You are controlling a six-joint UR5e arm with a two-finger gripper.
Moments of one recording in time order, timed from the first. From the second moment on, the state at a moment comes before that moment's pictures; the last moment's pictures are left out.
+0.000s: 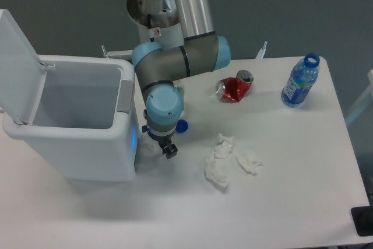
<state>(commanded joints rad) 2.31 -2.01 -1.82 -1.04 1.51 1.31</state>
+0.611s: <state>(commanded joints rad) 2.36 -2.00 -1.72 -1.05 1.52 1.26</state>
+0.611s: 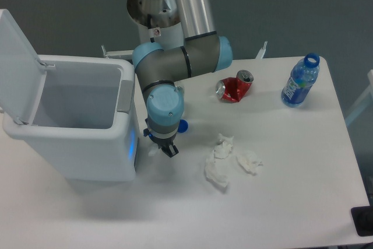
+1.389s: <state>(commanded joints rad) 2.58 -2.05 -1.35 -1.19 1.60 1.27</state>
